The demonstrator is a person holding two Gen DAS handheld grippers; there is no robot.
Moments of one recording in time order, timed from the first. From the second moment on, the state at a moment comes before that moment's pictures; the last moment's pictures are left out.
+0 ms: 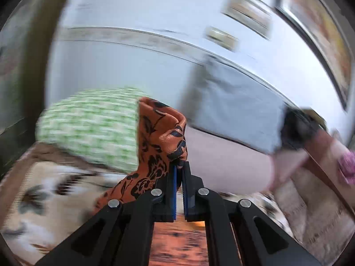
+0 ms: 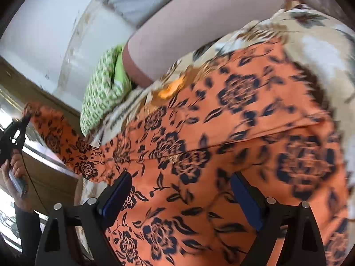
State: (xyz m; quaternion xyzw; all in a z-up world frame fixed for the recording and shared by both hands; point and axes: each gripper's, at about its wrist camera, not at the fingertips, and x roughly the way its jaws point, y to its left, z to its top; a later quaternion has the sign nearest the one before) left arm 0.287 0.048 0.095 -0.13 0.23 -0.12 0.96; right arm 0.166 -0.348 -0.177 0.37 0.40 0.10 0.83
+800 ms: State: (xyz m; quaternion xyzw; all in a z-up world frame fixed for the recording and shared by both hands) left arm 0.273 -0.049 -0.093 -0.01 0.42 -0.12 0.90; right arm 0.174 -0.445 -0.175 0.43 0.37 0.06 0.82
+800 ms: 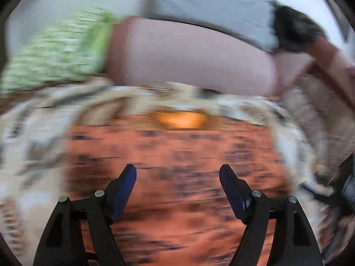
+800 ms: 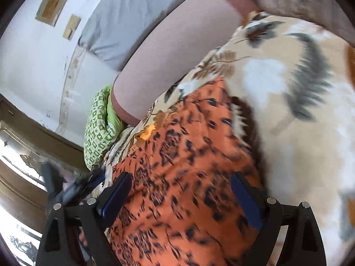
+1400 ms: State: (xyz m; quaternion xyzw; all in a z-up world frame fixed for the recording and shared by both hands) left arm 0.299 0.045 -0.188 -0.02 0.55 0.03 0.83; right arm 0.260 -0.399 -0.199 0.26 0.54 -0.07 0.80
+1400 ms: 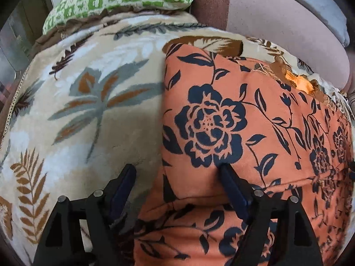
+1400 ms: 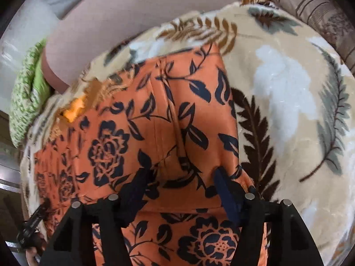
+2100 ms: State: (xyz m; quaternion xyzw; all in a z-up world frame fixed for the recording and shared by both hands) left arm 0.002 0.122 -0.155 -0.14 0.52 -0.02 0.84; right arm -0.023 -0.422 -0.193 0.31 0.54 0.03 0.78
